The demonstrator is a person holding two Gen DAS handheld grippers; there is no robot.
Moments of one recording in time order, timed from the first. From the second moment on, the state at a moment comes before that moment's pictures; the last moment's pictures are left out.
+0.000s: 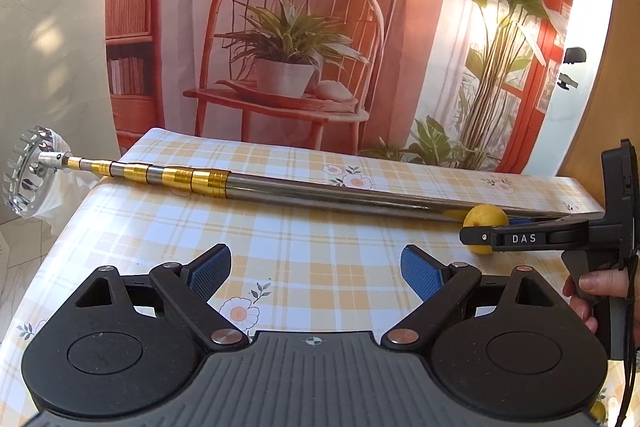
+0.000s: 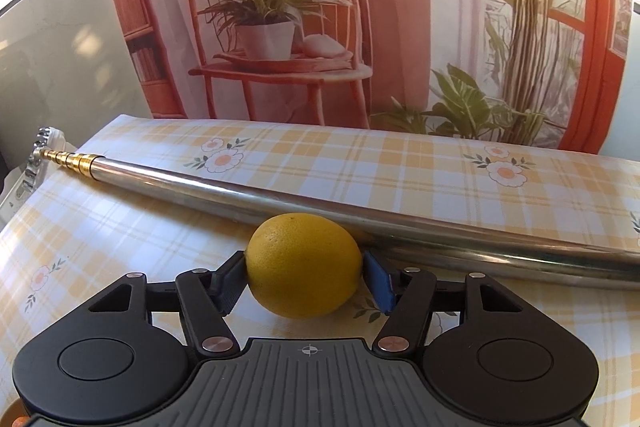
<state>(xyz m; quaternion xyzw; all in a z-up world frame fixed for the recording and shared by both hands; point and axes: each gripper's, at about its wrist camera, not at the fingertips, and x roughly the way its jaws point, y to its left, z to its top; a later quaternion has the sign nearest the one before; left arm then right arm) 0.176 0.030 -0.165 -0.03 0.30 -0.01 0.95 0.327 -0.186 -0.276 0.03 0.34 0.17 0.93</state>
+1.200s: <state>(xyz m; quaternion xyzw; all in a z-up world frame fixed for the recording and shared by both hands) 0.147 -0.001 -0.150 0.02 0.30 -0.05 0.95 0.280 -0.210 -0.261 0.08 0.34 0.18 0.92</state>
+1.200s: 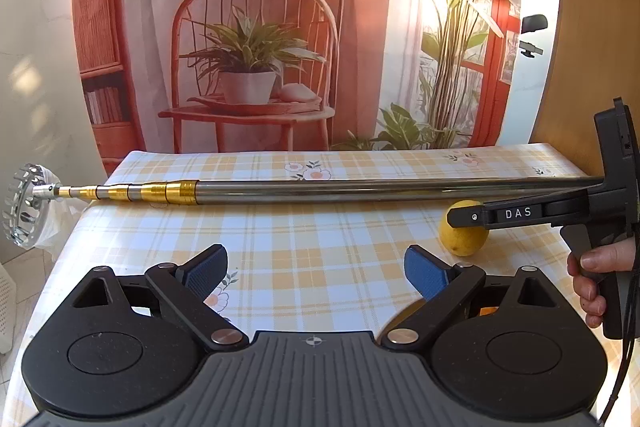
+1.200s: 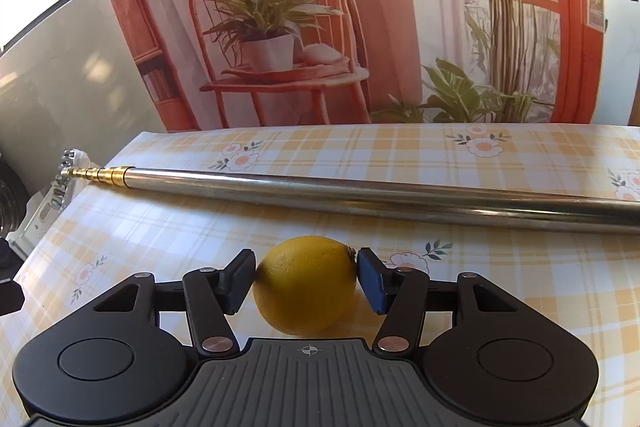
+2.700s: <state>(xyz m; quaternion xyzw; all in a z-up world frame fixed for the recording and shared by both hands) 0.161 0.014 -0.161 -0.05 0.32 -0.05 0.94 0.272 -0.196 -0.254 0.05 0.36 0.21 0.91</state>
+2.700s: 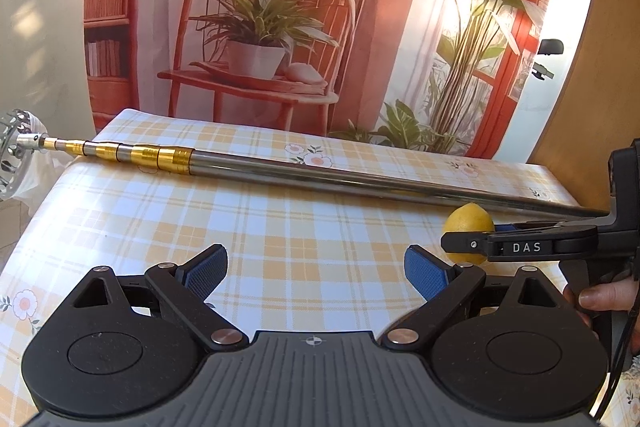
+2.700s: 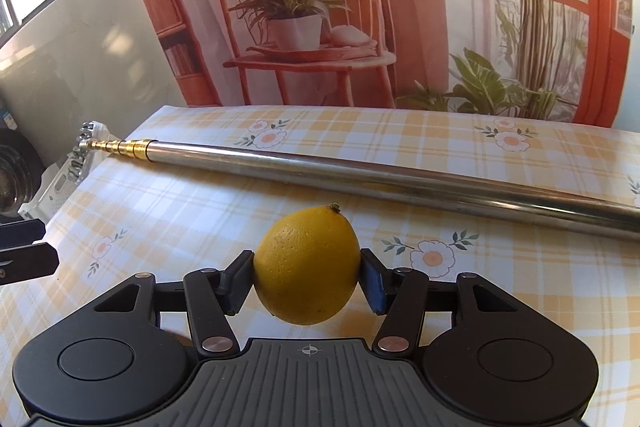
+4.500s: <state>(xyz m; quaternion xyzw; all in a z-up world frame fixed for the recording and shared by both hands) 0.093 -0.003 -0.156 0.02 0.34 -0.03 0.94 0.129 -0.135 -0.247 0.02 0.36 0.30 0.88</state>
